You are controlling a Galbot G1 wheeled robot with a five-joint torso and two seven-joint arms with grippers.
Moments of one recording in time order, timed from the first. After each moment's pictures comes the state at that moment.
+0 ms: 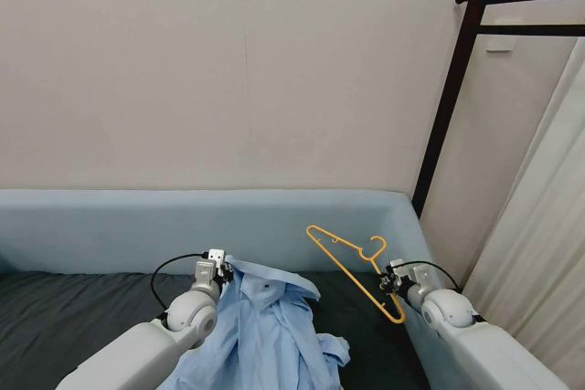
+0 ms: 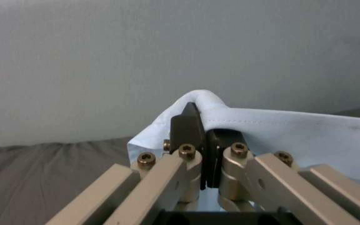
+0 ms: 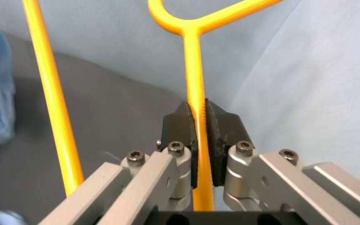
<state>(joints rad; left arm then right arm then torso) 0.50 -0.91 0.36 -1.47 -0.95 0.24 -0.55 -0.73 0.88 0.00 1.33 0.44 -0.25 -0.03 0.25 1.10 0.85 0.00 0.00</state>
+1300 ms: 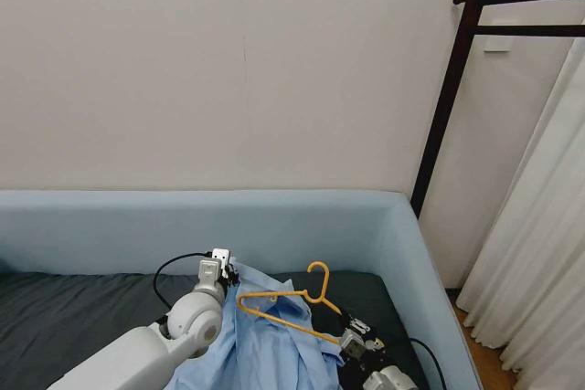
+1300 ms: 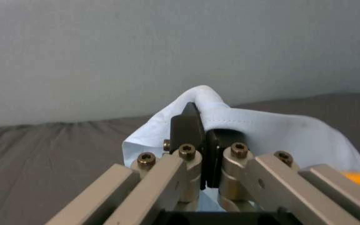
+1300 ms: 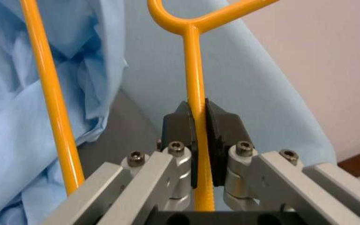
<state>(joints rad) 0.53 -0.86 0.37 -1.72 -1.07 0.38 -0.76 -1.08 1.05 -0.06 1.61 -0.33 -0.07 0.24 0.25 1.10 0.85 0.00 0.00</state>
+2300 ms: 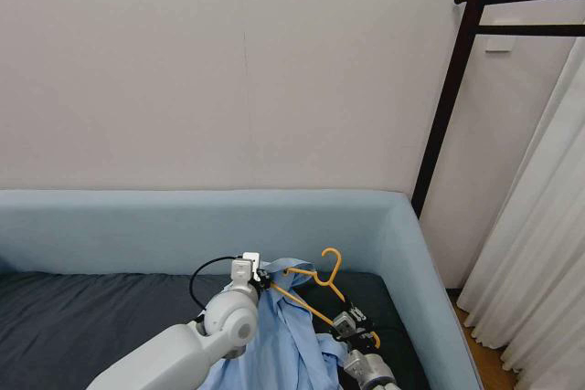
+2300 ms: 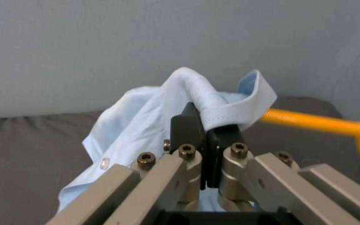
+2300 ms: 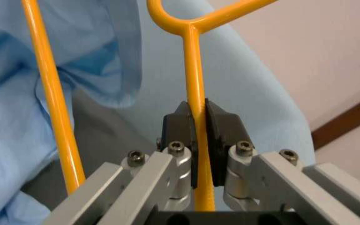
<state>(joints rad) 0.43 -1.05 0.46 -1.65 -1.16 0.39 -0.85 -1.02 1.14 -0.11 1.54 -0.29 -0.14 0.41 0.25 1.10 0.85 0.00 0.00</state>
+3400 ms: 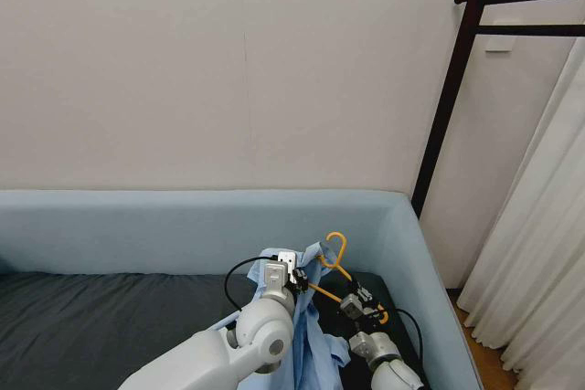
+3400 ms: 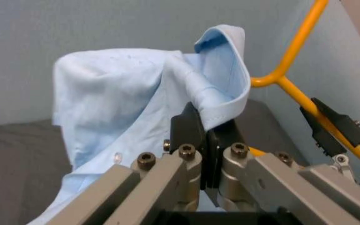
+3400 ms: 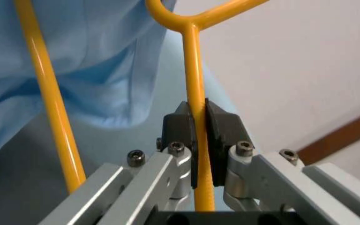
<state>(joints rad) 0.46 -1.10 0.51 -1.79 -1.13 0.36 -0.89 -0.90 1.13 -0.09 1.42 -0.42 -0.08 0.42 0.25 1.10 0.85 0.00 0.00</state>
